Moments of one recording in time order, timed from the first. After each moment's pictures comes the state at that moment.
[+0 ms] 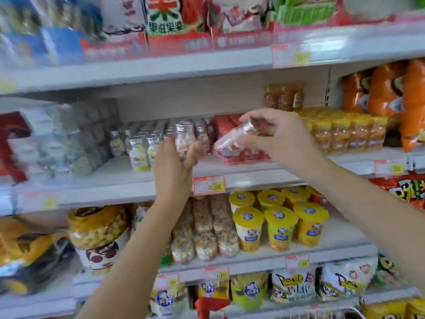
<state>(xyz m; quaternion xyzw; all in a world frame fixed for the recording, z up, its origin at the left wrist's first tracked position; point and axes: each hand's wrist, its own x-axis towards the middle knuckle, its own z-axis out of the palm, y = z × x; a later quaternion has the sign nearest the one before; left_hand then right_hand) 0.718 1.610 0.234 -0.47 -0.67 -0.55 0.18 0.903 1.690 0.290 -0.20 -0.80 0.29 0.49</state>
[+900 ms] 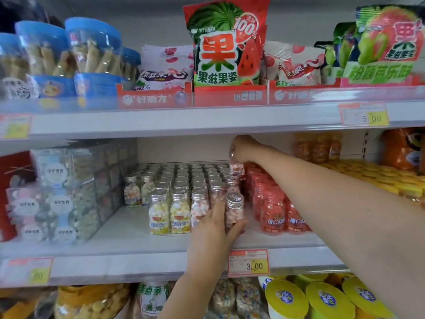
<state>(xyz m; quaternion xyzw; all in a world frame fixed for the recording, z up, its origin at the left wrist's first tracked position) 0.671 1.662 0.218 -0.53 -0.72 -0.39 0.20 0.686 1.849 0.367 -0.37 -0.91 0.02 0.19</state>
